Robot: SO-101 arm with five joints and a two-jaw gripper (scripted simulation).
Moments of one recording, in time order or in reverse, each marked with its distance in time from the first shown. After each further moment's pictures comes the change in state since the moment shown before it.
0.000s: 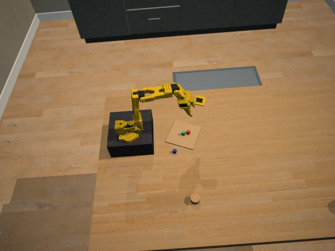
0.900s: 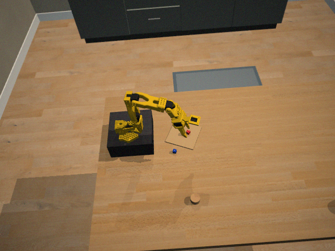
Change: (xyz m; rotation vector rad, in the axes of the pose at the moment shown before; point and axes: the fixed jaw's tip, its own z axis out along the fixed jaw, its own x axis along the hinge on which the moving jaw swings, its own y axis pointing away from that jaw) arm 0.003 -0.102 0.004 0.165 -0.032 -0.067
